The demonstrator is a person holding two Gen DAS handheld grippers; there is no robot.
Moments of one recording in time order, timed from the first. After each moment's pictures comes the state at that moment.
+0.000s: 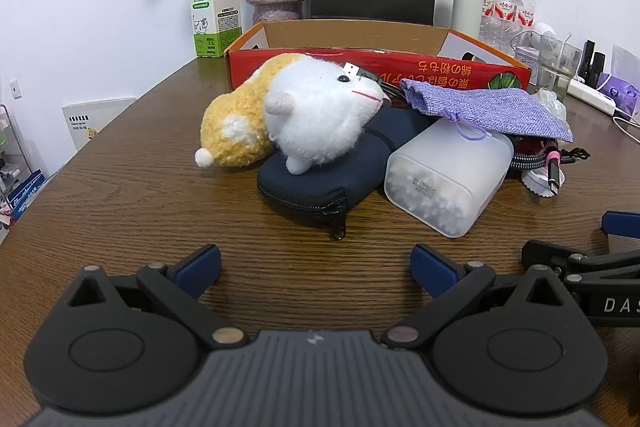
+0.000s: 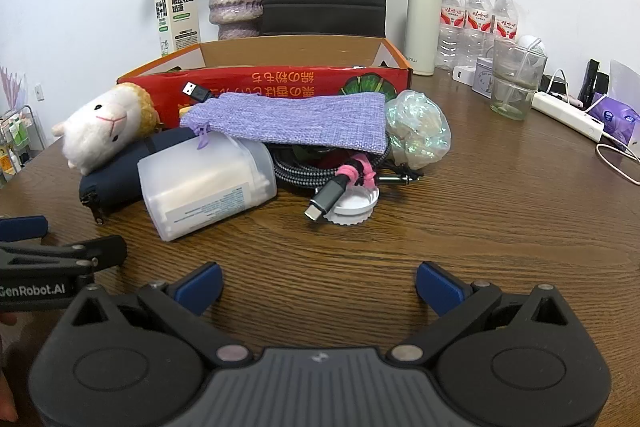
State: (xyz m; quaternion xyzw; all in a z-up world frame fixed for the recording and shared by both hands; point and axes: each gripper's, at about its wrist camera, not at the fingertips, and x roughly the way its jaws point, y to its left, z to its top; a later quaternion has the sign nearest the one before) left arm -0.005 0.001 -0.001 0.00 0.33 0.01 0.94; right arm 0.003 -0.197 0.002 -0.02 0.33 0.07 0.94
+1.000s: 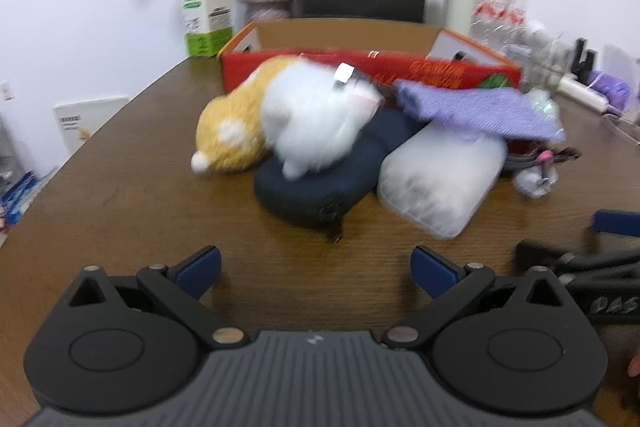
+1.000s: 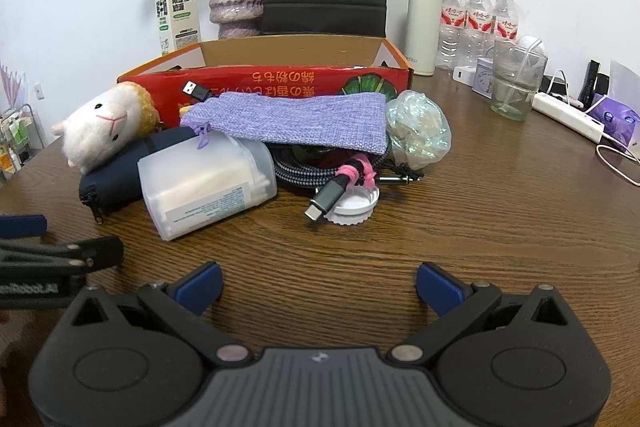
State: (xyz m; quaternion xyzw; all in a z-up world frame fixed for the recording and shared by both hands) left arm -0.005 0.007 0.014 -0.01 0.33 -0.02 0.95; right arm 0.002 -0.199 0.004 -0.02 0.34 0.08 0.94
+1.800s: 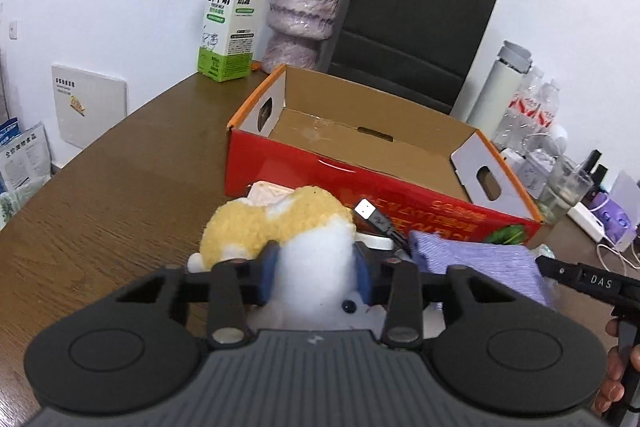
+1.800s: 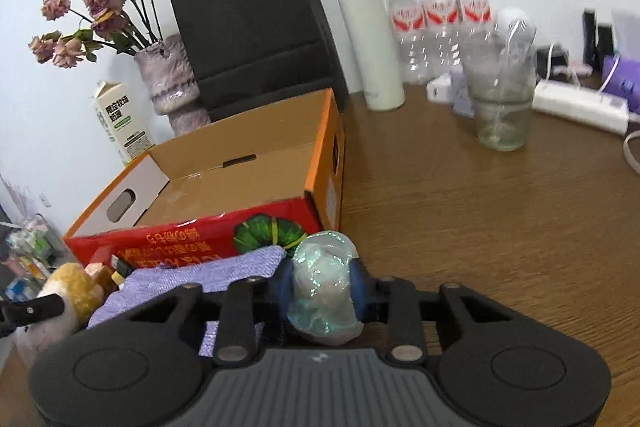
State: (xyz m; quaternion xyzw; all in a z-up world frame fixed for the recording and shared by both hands) left arm 0.077 0.038 0.055 -0.14 0.31 0.00 0.94; right arm 0.128 -0.277 0.049 0.12 0.31 0.08 0.94
